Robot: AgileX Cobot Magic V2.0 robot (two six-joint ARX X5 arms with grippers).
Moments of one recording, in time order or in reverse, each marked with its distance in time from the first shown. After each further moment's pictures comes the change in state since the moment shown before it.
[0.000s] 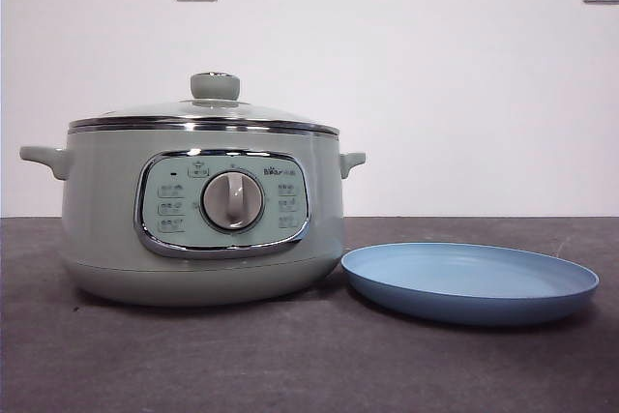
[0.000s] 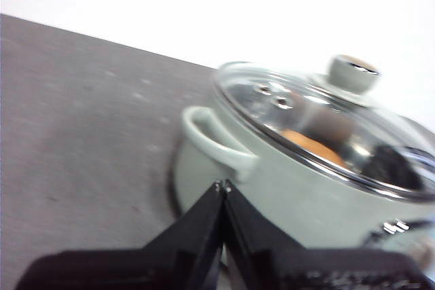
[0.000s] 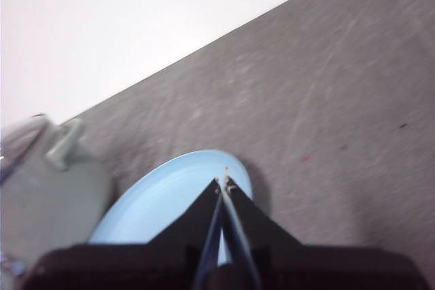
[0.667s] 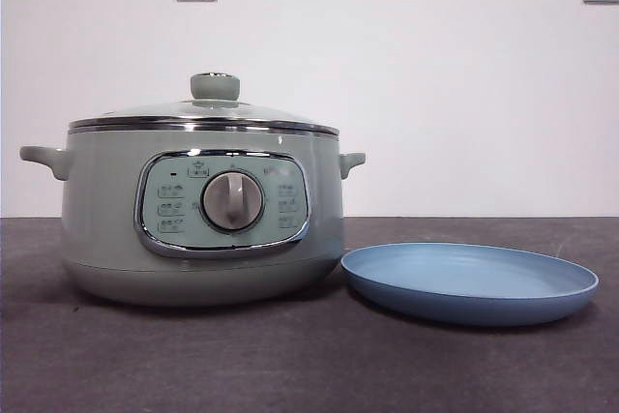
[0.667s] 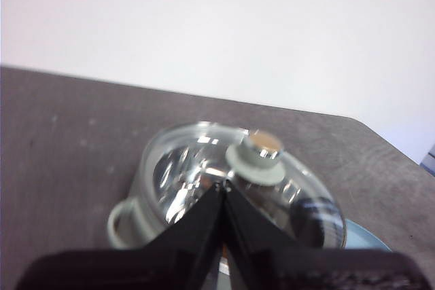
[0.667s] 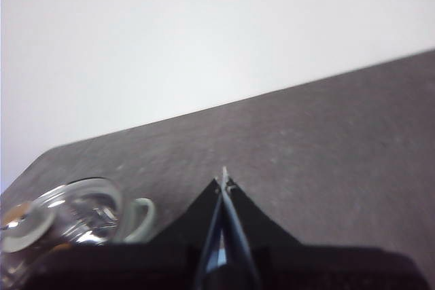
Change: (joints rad) left arm -0.030 0.348 0.489 -0.154 0.068 0.045; right arm 0.033 0.557 0.681 -0.110 -0.043 -0.195
